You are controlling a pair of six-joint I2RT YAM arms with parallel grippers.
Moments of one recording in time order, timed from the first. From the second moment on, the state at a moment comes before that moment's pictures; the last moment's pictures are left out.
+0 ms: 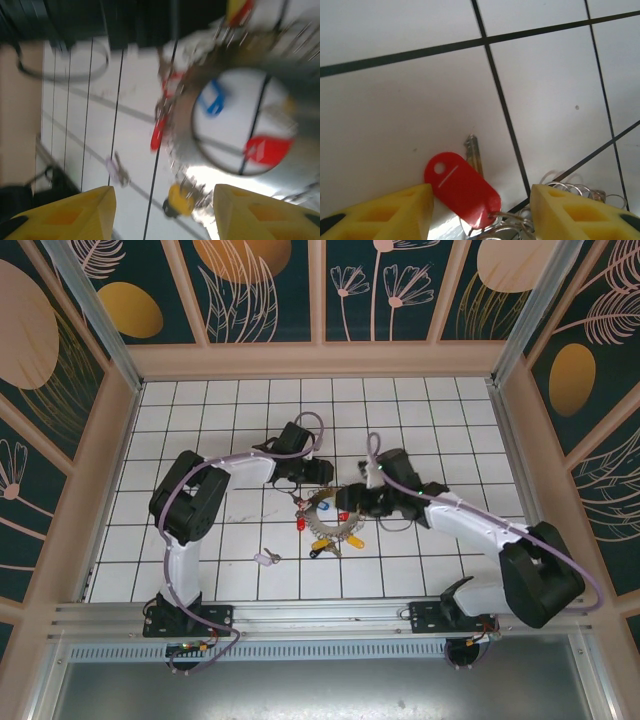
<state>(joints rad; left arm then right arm) -0.58 2.03 1.25 -0.17 0.32 -0.49 0.55 1.32 0.73 -0.21 -0.50 0.66</state>
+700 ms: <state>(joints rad) -0.58 1.75 0.93 -0.28 0.31 -0.62 0.55 1.39 0.60 -0.22 -0.47 0.67</state>
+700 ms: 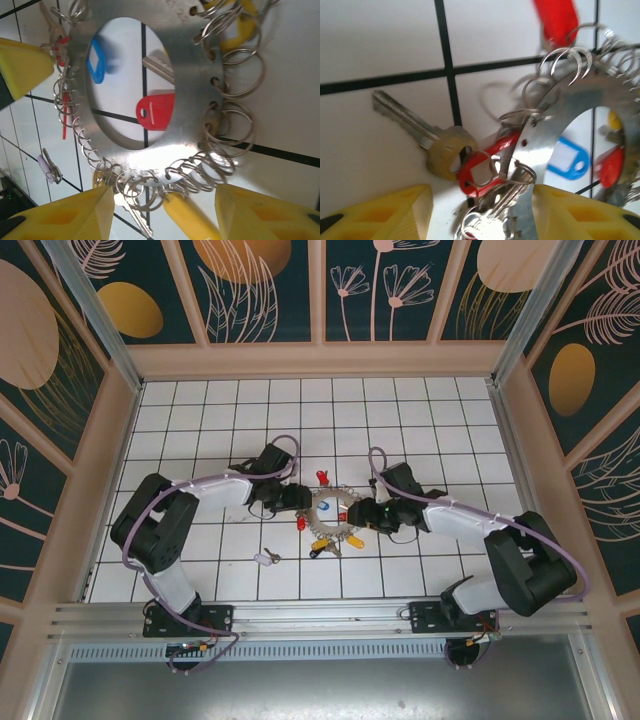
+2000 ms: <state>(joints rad) -0.60 2.04 1.32 -0.10 0.57 -0.55 0.46 1.26 0.62 -0.40 -0.33 0.58</state>
